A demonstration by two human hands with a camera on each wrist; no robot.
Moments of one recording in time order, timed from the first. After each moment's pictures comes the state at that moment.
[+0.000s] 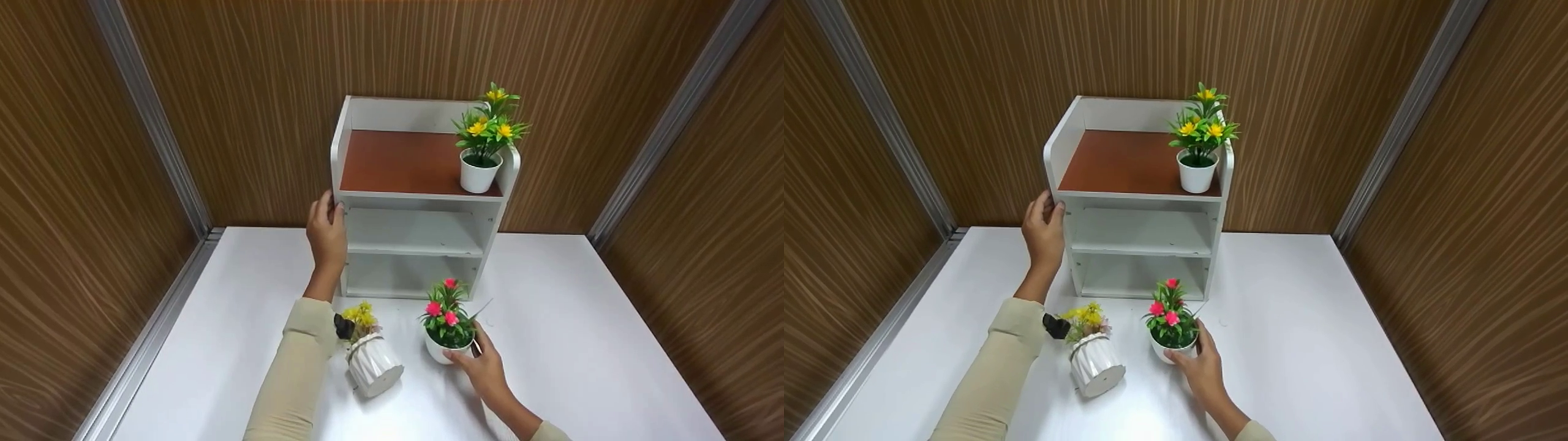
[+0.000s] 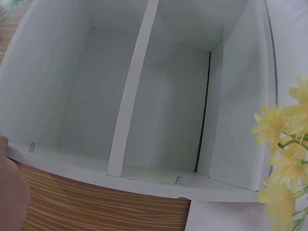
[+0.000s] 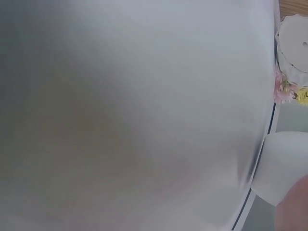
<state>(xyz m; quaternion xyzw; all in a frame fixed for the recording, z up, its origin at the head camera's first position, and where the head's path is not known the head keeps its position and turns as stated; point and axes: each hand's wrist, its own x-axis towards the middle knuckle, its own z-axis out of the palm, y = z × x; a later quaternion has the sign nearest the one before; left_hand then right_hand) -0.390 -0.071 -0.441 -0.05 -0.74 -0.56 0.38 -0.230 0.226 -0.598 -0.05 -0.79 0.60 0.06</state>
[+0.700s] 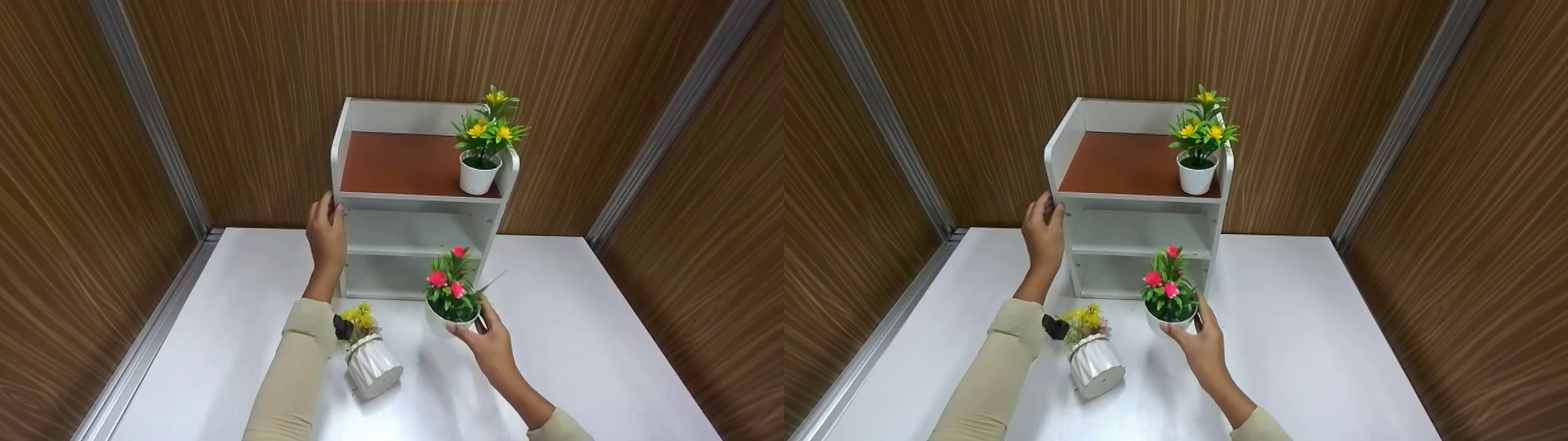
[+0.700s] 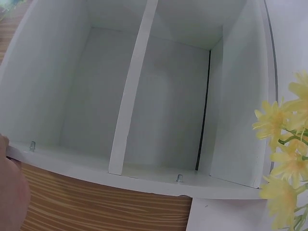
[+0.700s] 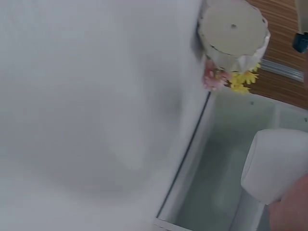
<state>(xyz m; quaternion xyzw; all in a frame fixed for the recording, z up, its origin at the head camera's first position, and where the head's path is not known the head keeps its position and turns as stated) -0.389 -0.072 -0.441 -0.06 -0.74 -0.55 0.38 -0.231 0.222 -0.525 0.01 -0.77 0.63 0.10</state>
